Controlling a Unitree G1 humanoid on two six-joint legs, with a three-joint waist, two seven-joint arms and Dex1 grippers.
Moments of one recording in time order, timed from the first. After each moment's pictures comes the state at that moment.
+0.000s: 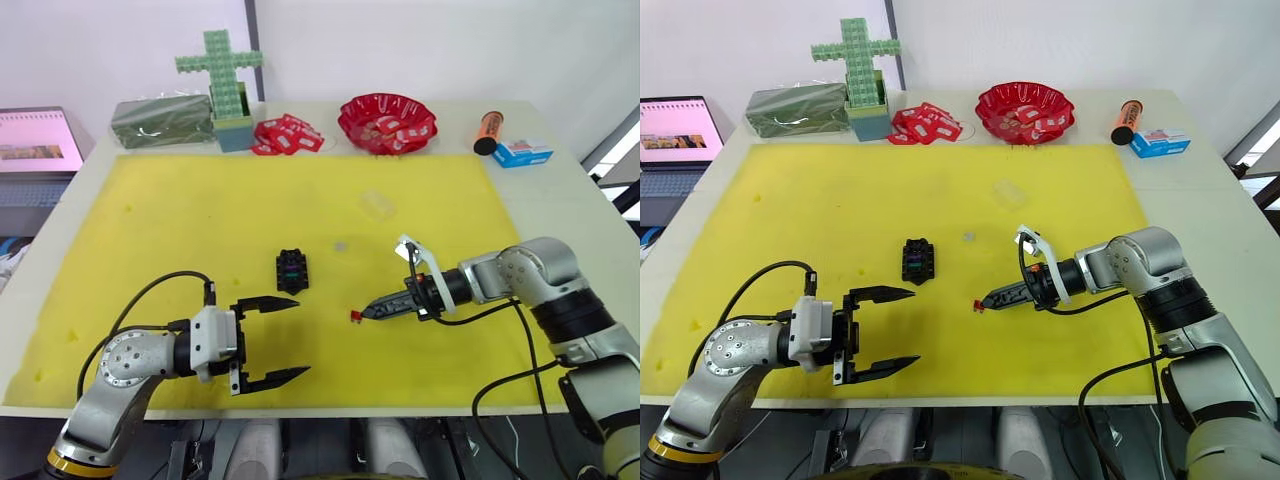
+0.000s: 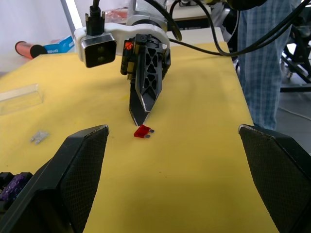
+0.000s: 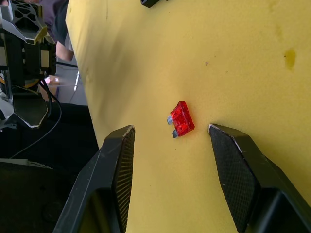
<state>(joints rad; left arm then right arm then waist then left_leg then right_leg) 0.11 0.63 -0.06 -0.44 -0.45 -0.03 -1.09 -0.70 -0.75 0.33 0.16 0.87 1.35 1.01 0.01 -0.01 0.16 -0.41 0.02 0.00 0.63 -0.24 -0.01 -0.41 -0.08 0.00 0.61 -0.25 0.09</state>
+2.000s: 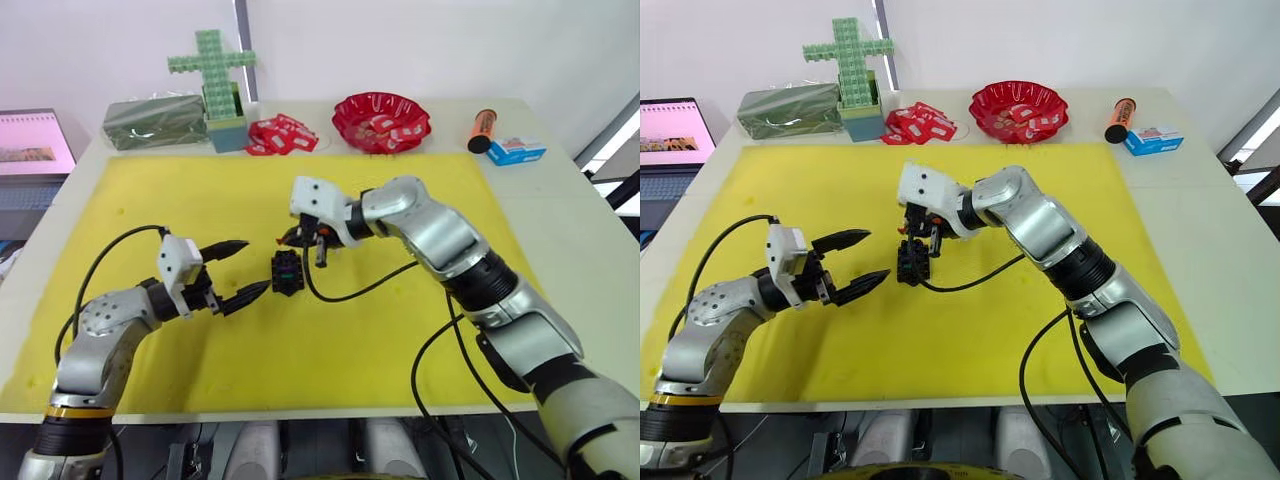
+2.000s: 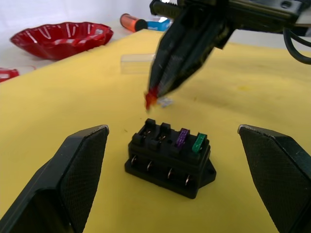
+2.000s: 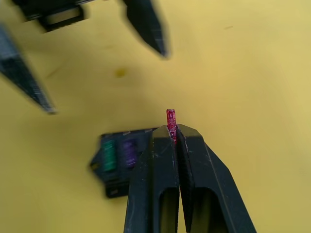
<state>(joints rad) -0.12 0.60 0.09 -0.16 -0.51 0.16 -0.97 -1.01 -0.42 0.56 0.06 0.15 0.69 1.01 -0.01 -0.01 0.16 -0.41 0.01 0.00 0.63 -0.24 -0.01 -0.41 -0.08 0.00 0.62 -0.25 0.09</state>
